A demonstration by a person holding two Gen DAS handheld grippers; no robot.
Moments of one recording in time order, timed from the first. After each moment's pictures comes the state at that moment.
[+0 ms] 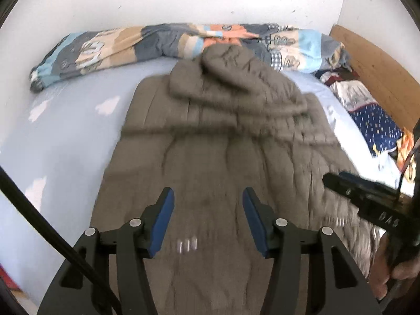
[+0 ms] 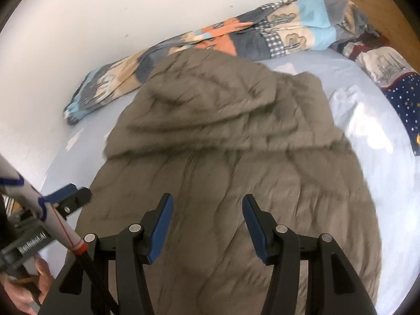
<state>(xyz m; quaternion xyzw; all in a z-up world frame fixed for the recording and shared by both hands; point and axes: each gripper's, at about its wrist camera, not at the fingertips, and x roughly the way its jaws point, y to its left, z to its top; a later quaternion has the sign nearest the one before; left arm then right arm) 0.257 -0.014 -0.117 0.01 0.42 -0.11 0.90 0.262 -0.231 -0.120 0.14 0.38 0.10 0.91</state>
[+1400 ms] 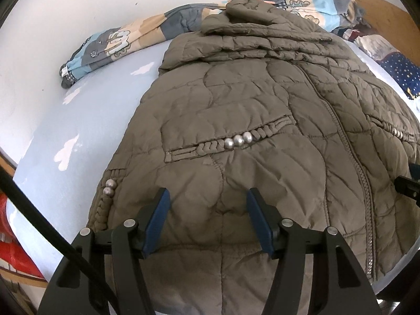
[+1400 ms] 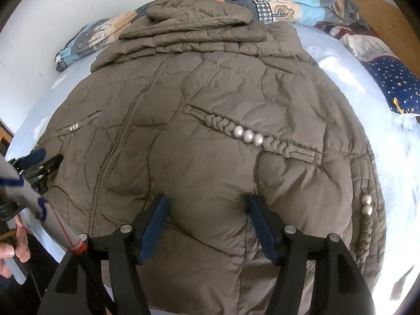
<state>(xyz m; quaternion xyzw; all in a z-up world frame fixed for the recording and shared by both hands) 0.195 0.011 -0.204 0.11 0.42 -0.02 0.90 0.162 -0.234 -0.217 0.05 0.44 0.06 0.89</state>
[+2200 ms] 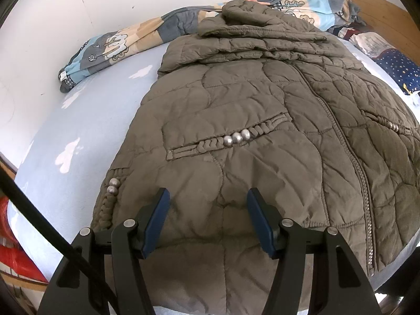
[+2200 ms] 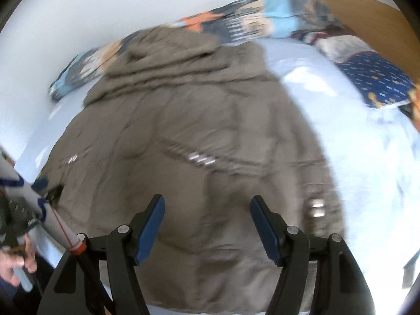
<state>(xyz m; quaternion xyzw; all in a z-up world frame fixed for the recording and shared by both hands) 0.190 0.010 -0.202 0.12 0.42 -0.03 0.90 0.132 -0.291 -0.191 0.11 0.38 0.01 0.92</state>
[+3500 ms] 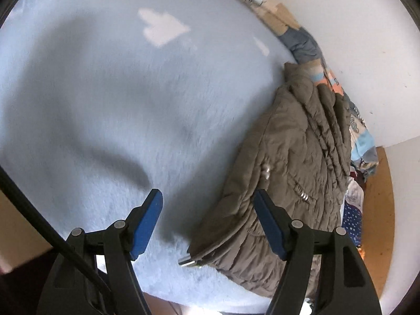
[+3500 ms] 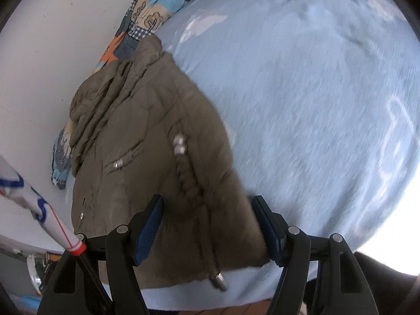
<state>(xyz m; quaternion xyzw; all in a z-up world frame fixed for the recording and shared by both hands) 0.143 0.232 -0.213 -0.37 0.48 0.00 0.79 0.071 -0.396 -0.262 0.40 0.41 -0.02 0.82</state>
